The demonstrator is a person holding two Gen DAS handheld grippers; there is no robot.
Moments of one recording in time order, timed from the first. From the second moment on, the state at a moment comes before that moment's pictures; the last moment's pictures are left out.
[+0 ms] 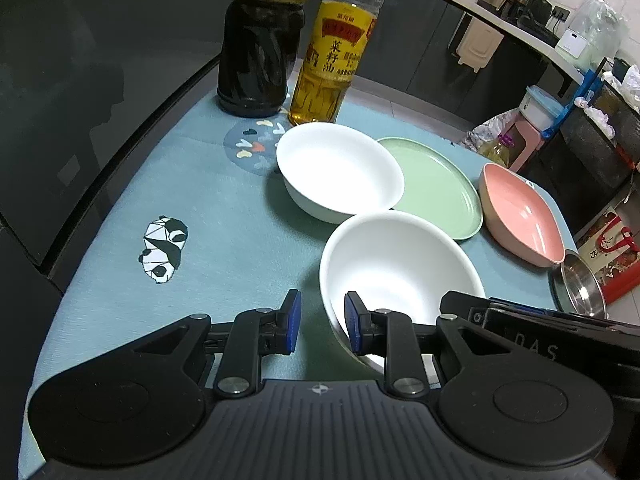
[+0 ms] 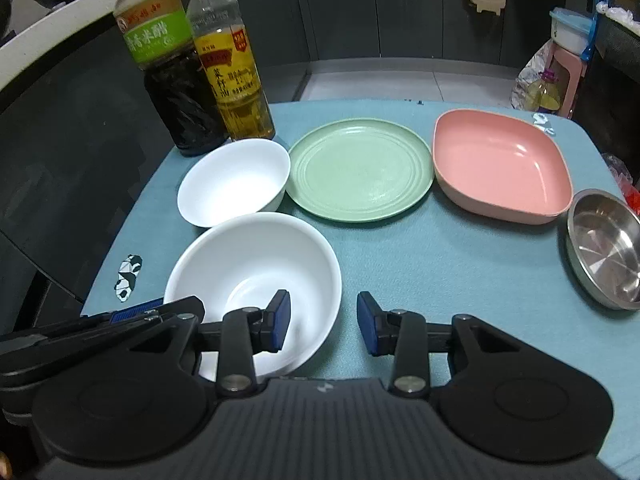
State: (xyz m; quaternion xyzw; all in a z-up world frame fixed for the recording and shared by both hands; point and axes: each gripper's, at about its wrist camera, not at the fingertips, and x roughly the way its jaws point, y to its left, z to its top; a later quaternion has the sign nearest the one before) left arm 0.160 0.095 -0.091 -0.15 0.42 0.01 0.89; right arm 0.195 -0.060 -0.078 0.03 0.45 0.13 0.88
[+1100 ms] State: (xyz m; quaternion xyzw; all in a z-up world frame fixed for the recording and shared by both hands) left arm 0.148 0.081 -0.078 -0.12 0.39 -0.01 0.91; right arm 0.186 -0.052 -0.075 0.01 0.42 0.15 0.89
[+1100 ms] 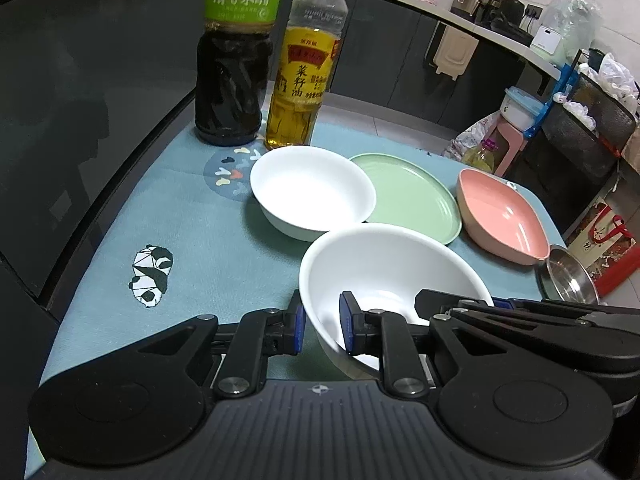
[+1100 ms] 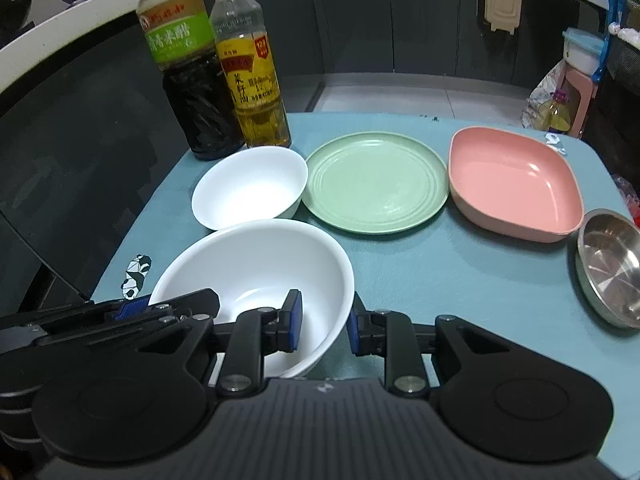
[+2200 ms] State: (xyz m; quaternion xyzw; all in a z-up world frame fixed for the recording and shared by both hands) left arm 0.060 0.050 -0.049 -0.09 0.36 -0.04 0.93; right arm 0.098 -0.083 -0.044 0.02 0.37 0.16 0.92
